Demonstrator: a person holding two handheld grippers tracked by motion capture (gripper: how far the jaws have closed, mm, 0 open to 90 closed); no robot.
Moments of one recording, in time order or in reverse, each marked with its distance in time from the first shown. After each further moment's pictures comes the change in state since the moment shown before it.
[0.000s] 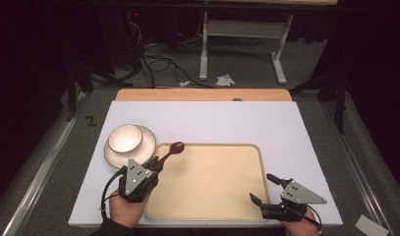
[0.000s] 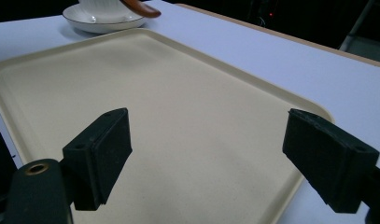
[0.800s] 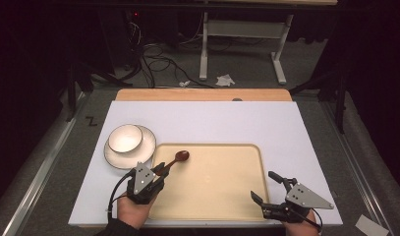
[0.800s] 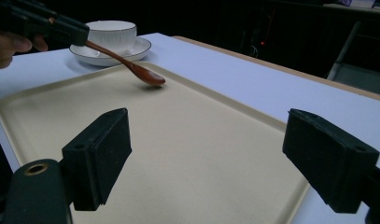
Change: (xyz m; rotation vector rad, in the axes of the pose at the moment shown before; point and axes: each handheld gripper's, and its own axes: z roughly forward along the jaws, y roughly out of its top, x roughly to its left) left arm -0.025 -0.025 0.035 0.055 -0.062 0.054; right arm 0.001 0.001 -0.002 -0.024 0.003 0.003
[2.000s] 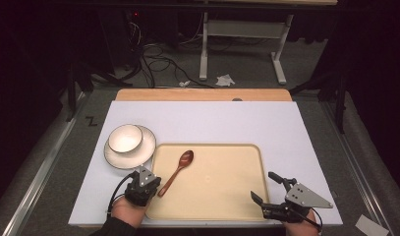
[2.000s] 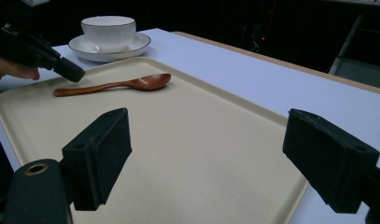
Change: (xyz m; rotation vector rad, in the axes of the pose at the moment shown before) left arm -0.012 -0.038 0.022 0.271 -0.065 -0.046; right arm 0.003 0.005 -0.006 -0.089 -0.009 0.014
